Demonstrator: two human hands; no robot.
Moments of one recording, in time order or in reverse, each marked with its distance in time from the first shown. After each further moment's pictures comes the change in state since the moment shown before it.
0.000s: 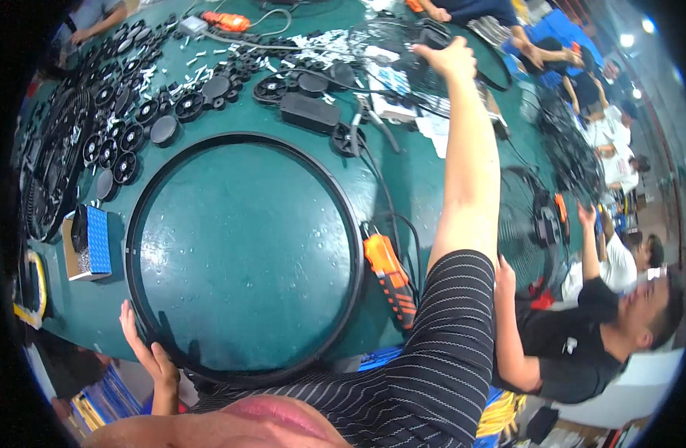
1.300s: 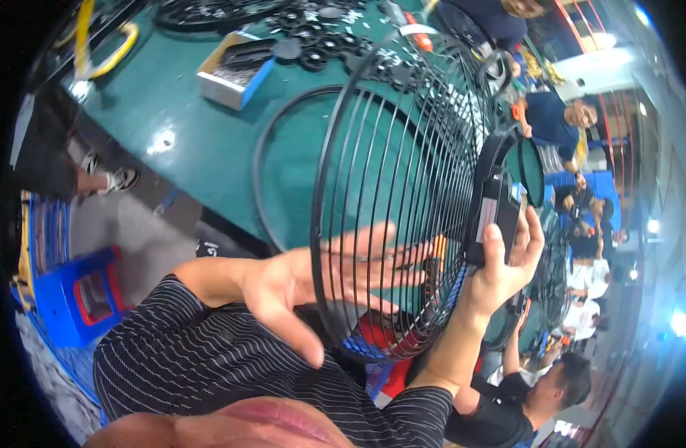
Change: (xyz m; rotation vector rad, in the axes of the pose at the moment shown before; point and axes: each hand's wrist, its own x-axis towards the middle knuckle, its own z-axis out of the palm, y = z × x) left_hand 0.008 0.112 -0.061 -2.118 -0.733 0.549; right_hand -0.444 -0.135 -0.252 1.237 -0.089 -0.358
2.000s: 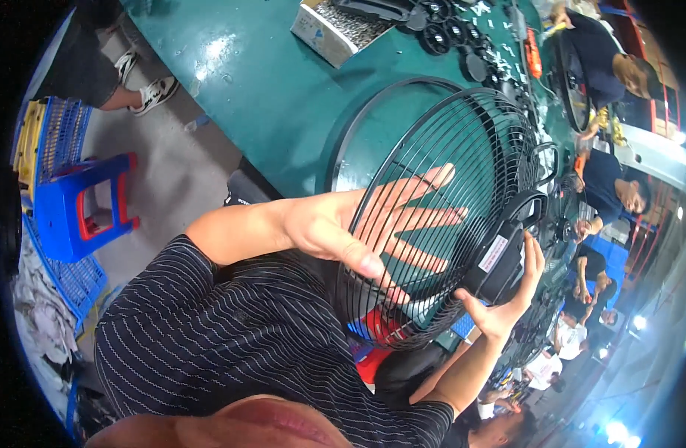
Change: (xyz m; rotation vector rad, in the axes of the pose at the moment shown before) left_hand -0.056 0.026 -0.073 -0.500 0.290 0.001; right_hand 0.019 0.045 0.028 -0.638 -0.794 -0.346
